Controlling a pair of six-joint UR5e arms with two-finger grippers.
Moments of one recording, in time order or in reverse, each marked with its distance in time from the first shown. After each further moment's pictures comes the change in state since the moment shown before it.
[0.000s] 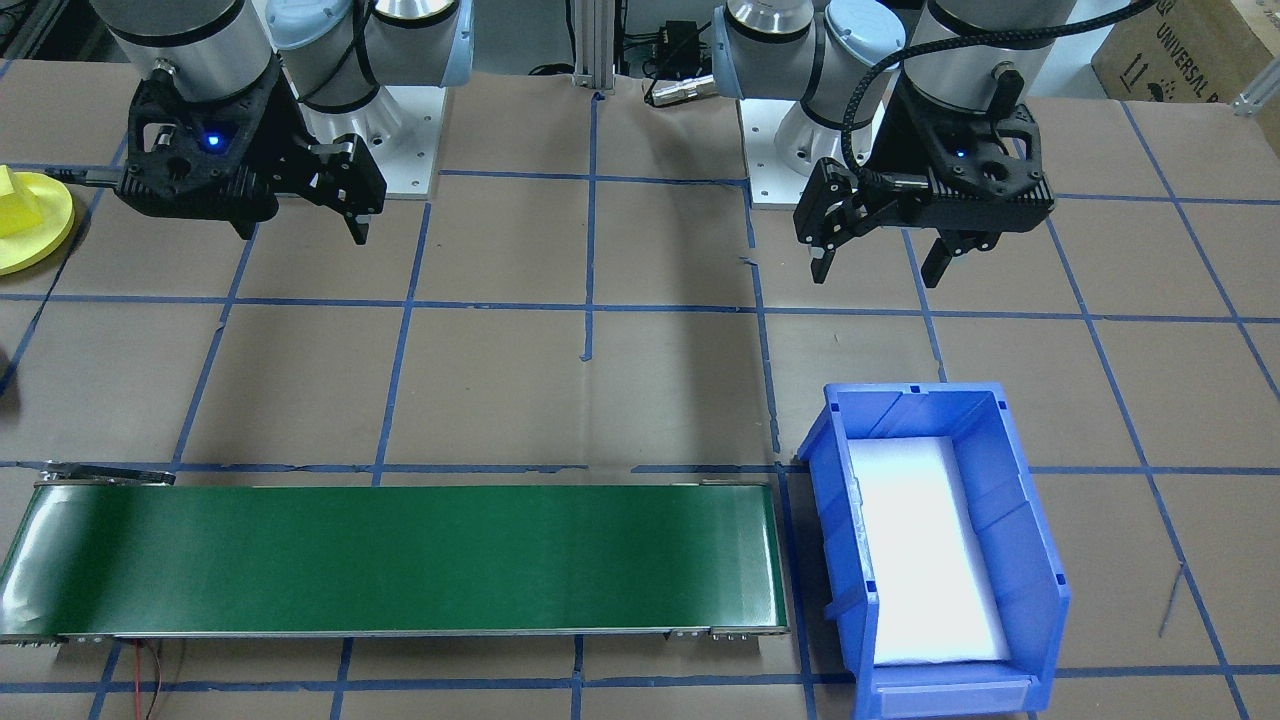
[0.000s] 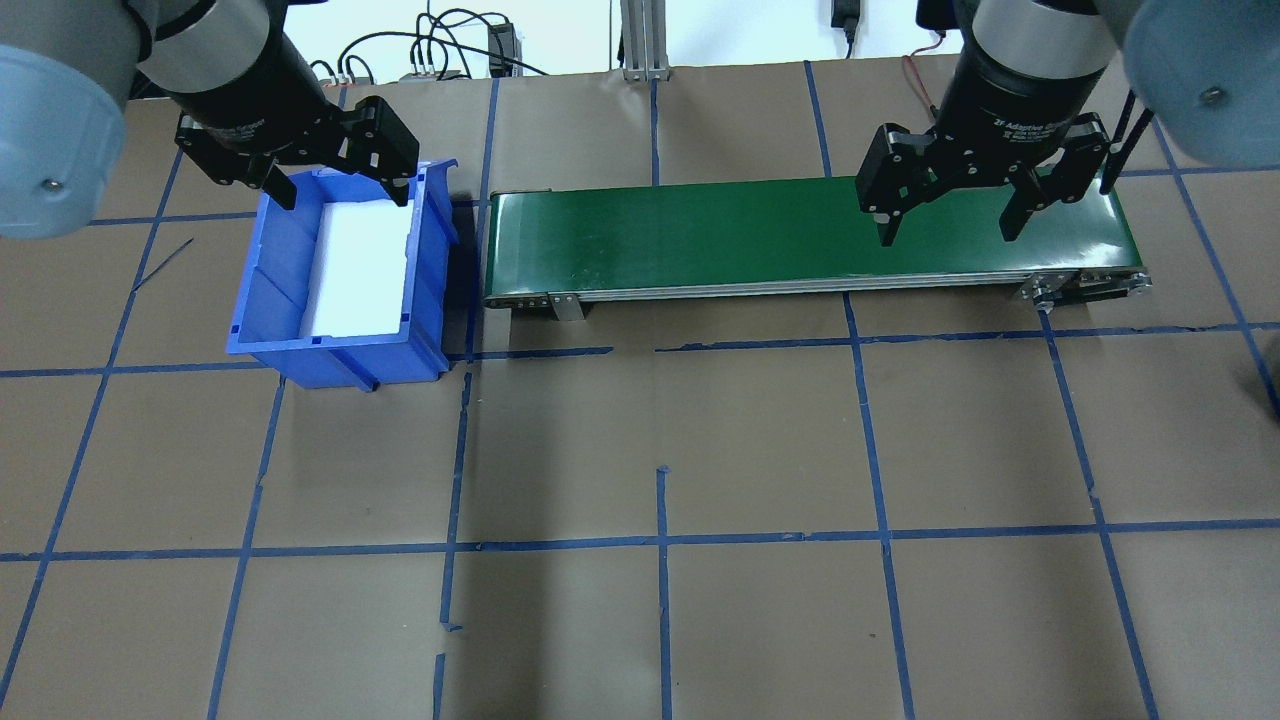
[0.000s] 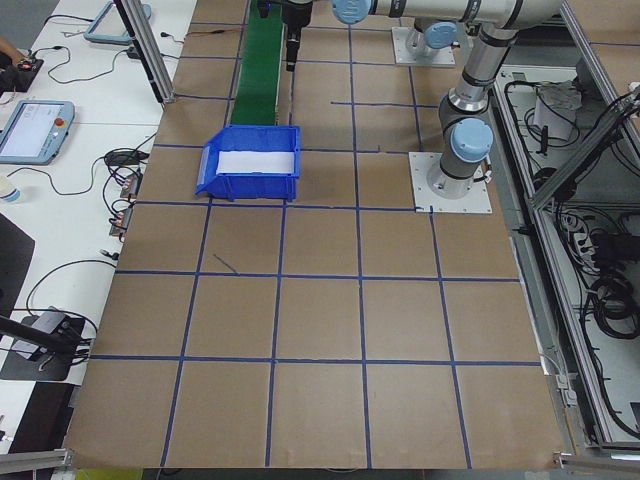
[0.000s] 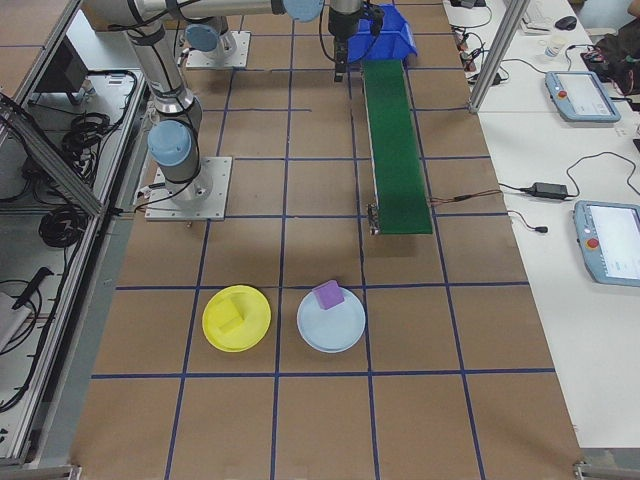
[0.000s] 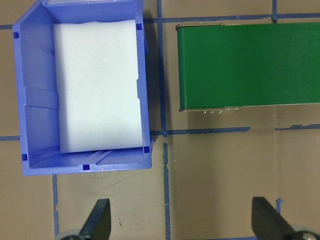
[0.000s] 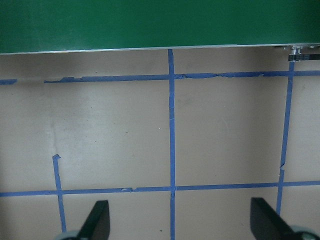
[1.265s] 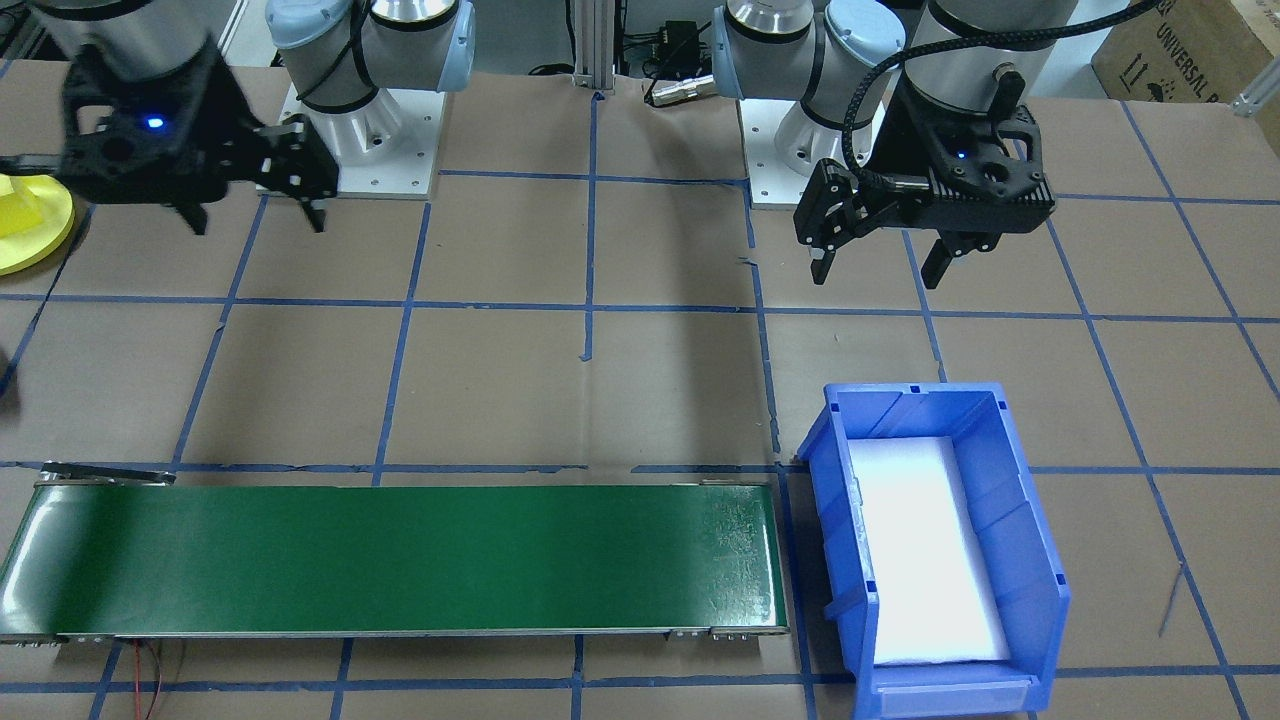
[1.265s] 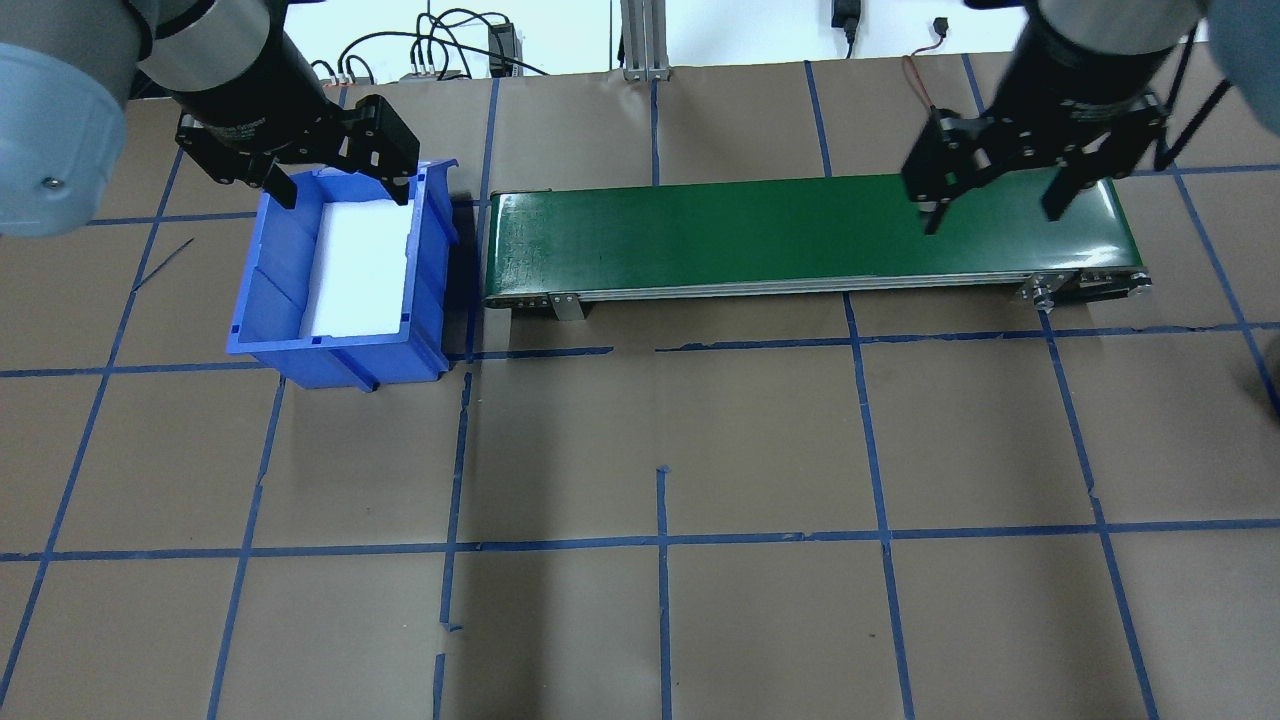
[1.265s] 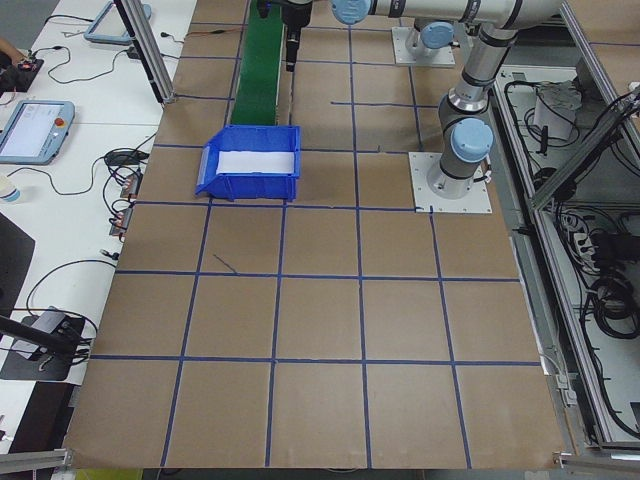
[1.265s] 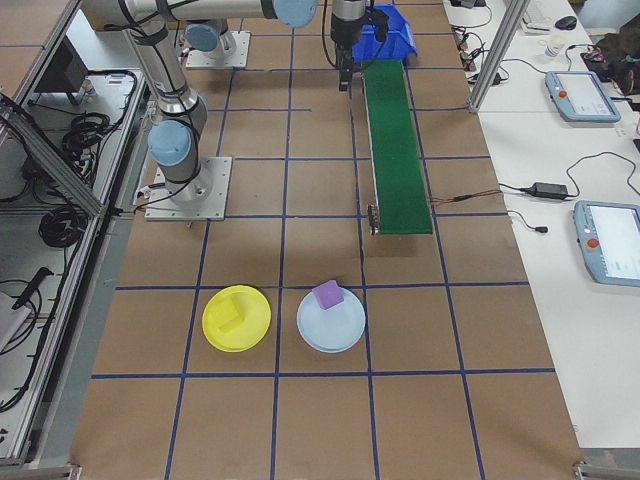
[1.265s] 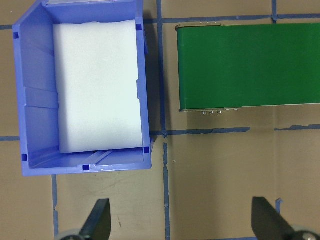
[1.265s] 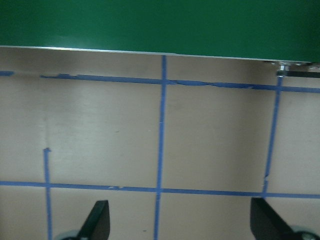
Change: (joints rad) left arm 0.001 -0.002 0.001 0.001 -0.001 0.000; right arm 0.013 -0.015 -0.014 -0.008 0.023 -0.056
